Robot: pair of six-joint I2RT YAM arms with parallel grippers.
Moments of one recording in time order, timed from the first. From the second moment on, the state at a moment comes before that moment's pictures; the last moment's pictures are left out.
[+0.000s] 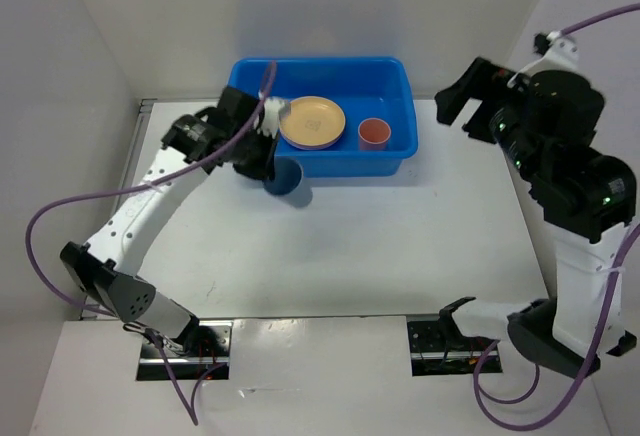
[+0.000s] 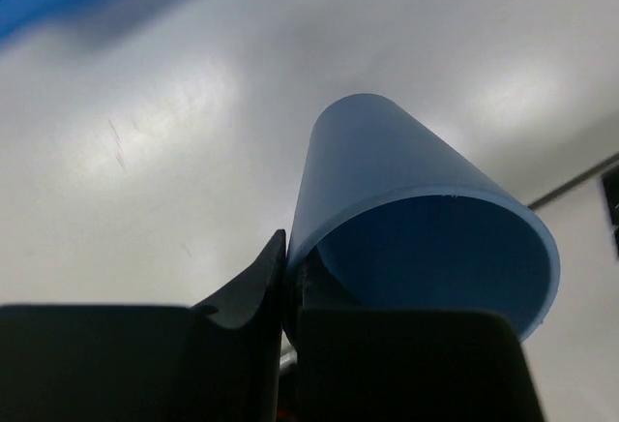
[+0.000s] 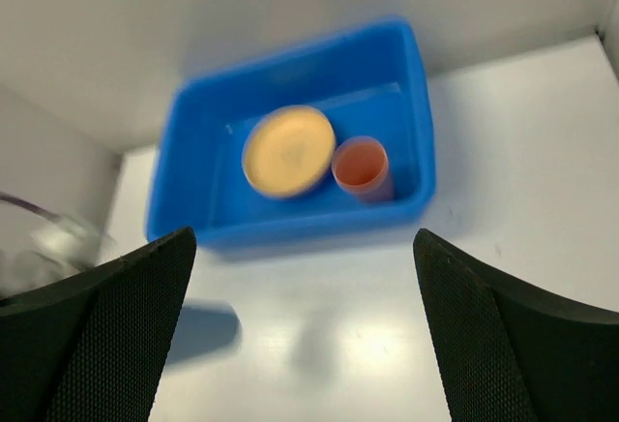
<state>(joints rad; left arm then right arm) -0.51 1.50 1.60 -1.10 0.12 -0.14 0.42 1.30 2.30 -1.18 0.35 0.46</state>
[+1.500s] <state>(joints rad) -0.17 2.53 2.66 -1.26 -0.01 -0.11 0.37 1.06 1.59 -0.92 0.09 0.43</state>
